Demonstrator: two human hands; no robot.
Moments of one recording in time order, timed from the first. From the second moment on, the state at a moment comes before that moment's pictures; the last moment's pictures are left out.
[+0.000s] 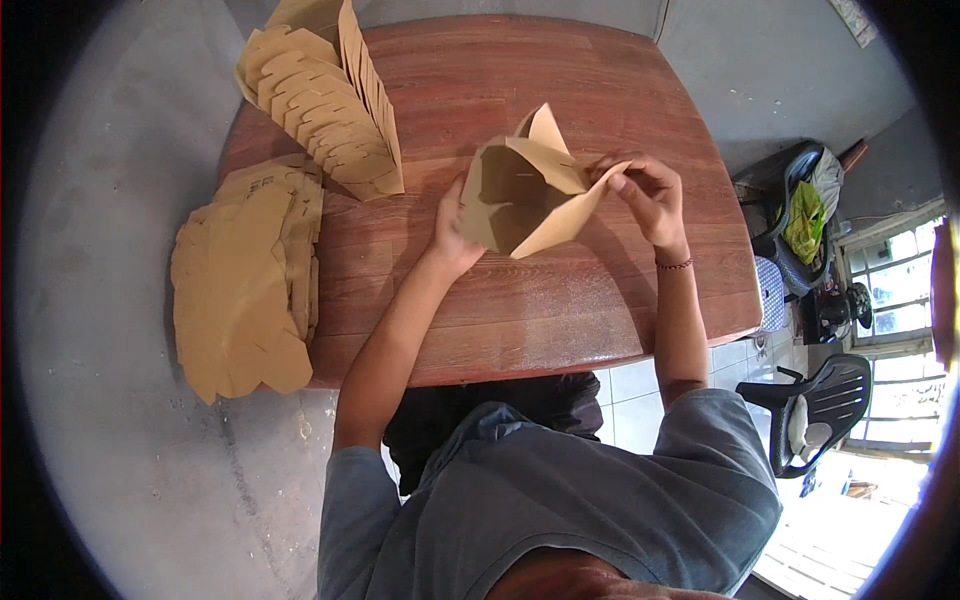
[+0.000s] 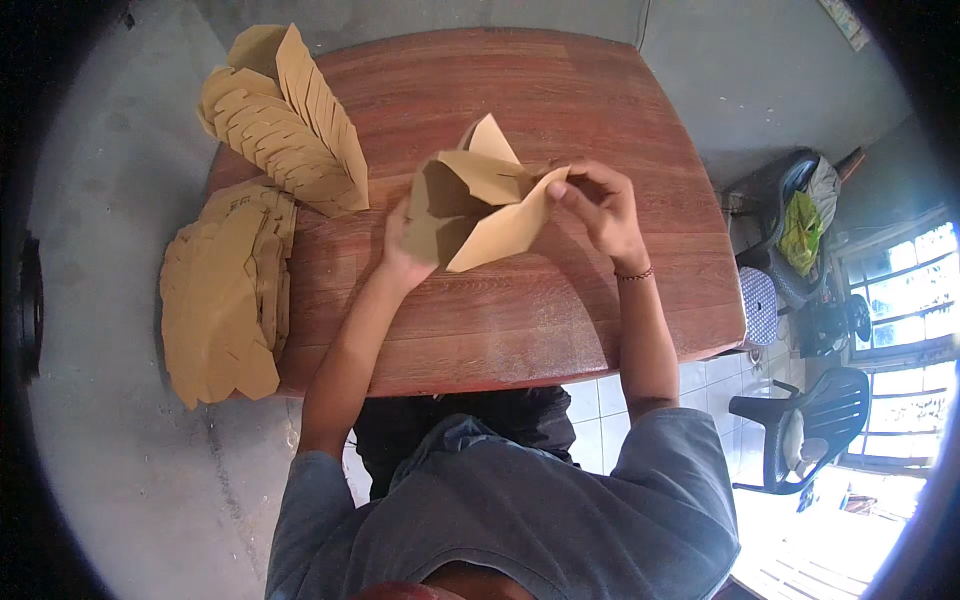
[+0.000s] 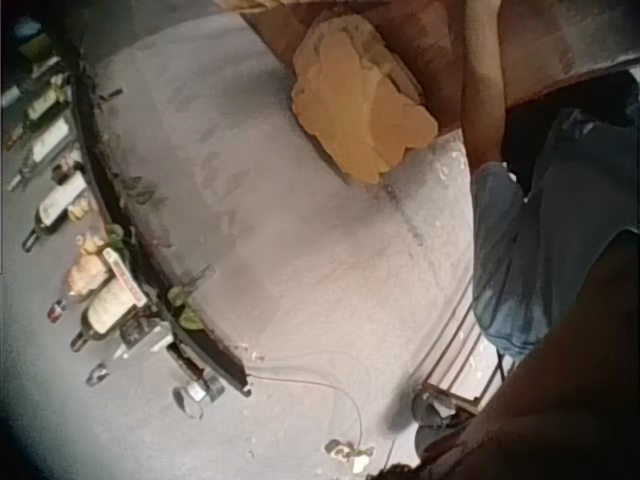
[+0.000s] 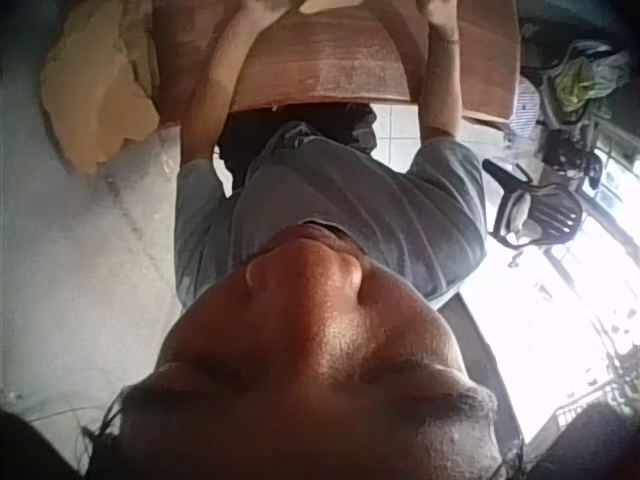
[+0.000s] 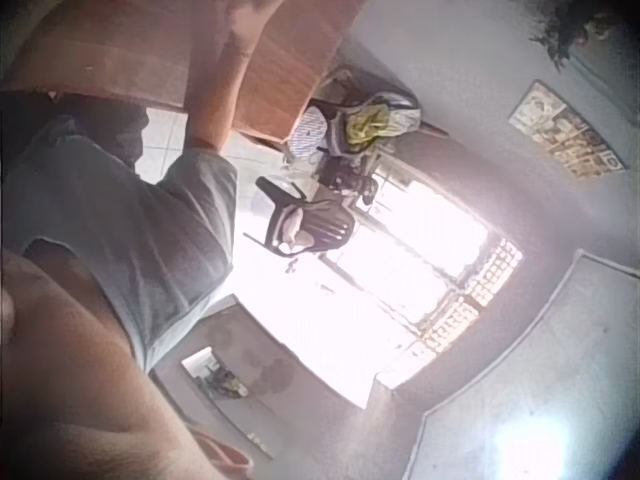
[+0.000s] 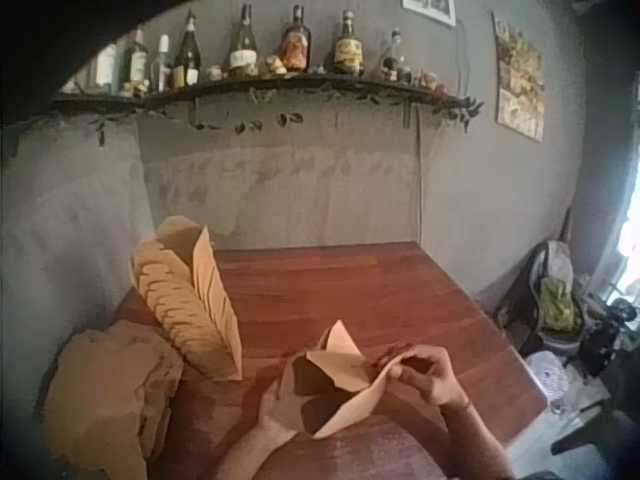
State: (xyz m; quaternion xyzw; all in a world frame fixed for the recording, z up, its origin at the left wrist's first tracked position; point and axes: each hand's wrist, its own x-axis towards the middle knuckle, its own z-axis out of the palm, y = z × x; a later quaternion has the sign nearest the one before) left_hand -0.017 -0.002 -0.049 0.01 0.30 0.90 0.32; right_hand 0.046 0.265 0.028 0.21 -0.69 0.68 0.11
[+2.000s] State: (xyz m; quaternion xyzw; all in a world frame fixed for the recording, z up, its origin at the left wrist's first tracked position) left_hand 0.008 -0.003 -0.011 0.23 0.57 0.78 0.13; right_hand 0.045 0.216 0.040 0.32 -0.88 0.22 0.27
